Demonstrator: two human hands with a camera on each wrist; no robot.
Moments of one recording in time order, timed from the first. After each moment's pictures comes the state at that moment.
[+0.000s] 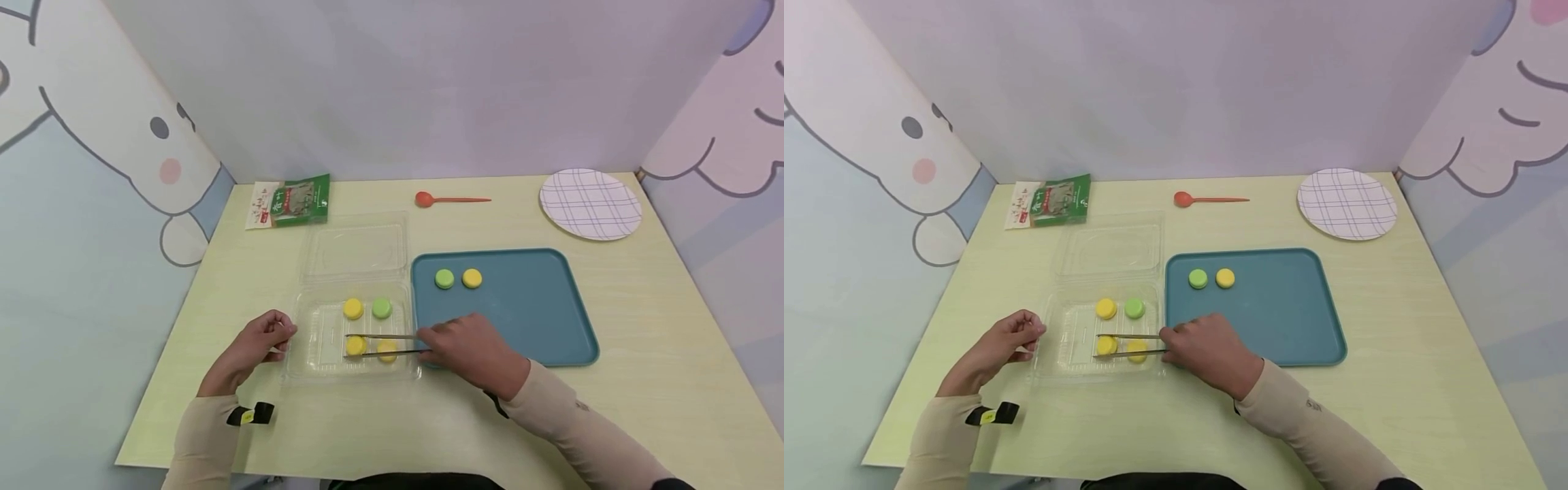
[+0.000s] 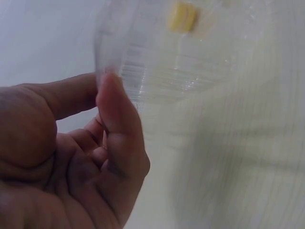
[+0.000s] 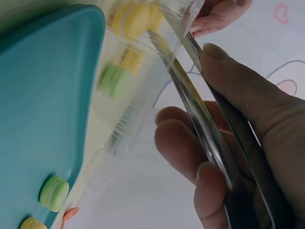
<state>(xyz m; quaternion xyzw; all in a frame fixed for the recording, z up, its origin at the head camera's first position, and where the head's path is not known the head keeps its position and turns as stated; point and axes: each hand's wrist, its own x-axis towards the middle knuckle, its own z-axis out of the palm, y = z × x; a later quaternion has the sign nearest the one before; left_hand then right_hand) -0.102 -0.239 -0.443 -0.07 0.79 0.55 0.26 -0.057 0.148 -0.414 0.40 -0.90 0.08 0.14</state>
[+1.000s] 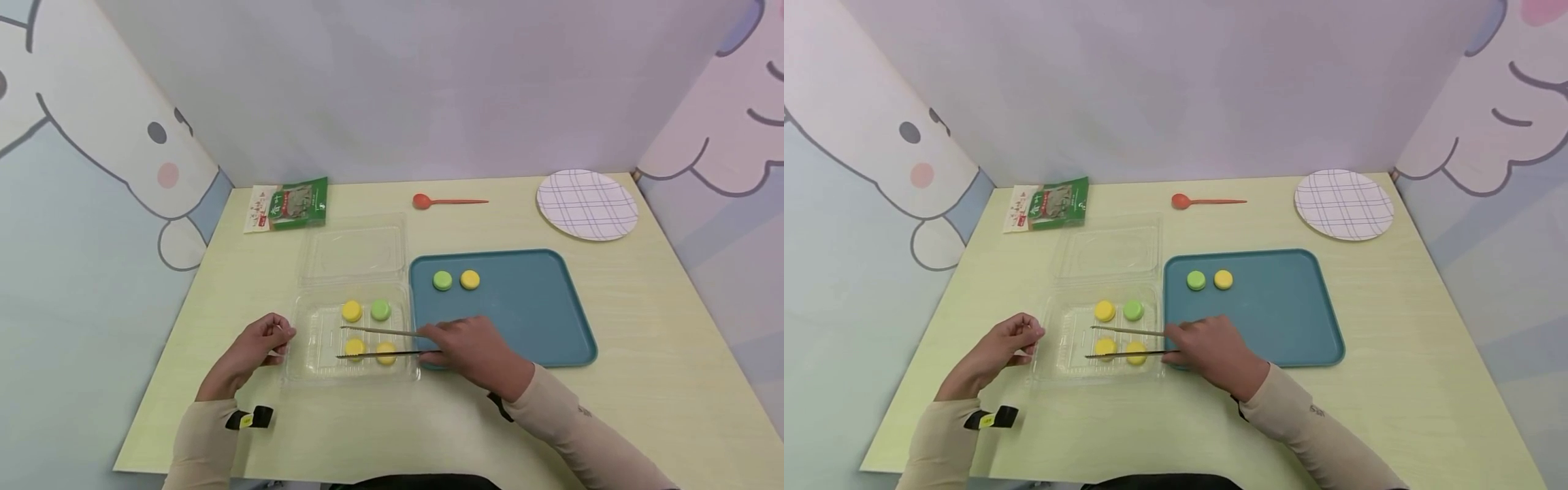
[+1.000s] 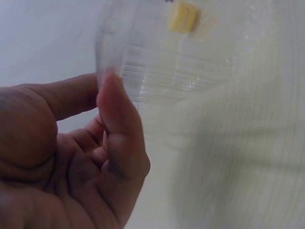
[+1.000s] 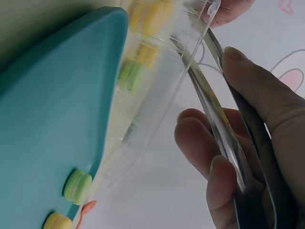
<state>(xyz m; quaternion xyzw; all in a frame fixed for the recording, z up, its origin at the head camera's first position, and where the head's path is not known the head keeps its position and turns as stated) -0.101 -0.238 -0.441 -0.07 0.79 0.55 0.26 -0.058 0.156 -0.428 0.39 -0.89 0.15 0.17</state>
